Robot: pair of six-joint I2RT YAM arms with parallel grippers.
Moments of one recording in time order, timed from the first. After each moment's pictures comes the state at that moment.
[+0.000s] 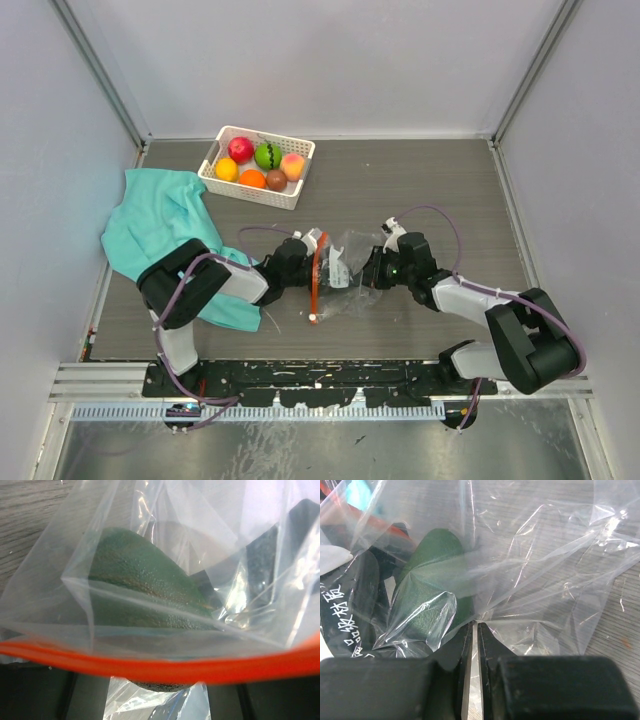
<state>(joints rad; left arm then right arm) -0.82 1.85 0.70 0.67 0.37 -1.11 0.42 1.31 0.42 0.25 -0.41 0.55</state>
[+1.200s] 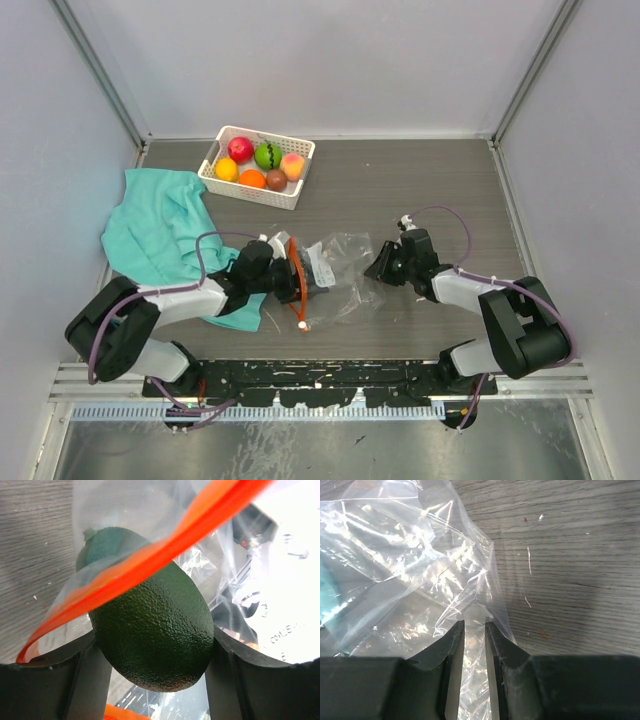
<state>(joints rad) -0.72 1.43 0.51 0.33 0.38 -1.04 0.34 1.39 0.45 0.16 -0.23 0.65</state>
